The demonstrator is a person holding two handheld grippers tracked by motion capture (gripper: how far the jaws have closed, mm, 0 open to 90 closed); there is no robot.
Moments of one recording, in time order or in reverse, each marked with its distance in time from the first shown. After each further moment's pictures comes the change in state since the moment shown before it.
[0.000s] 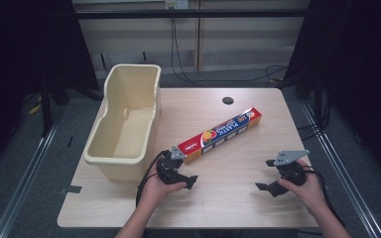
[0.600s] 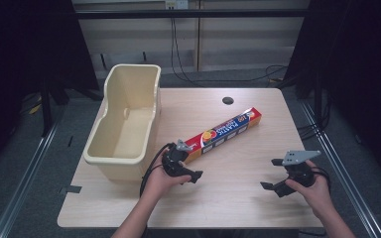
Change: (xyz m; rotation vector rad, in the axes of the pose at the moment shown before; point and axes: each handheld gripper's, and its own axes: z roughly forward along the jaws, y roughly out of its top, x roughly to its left) left arm 0.001 0.029 0.003 0.071 -0.057 0.013; right arm 0.002 0.000 -0.018 -0.049 -0.004 0.027
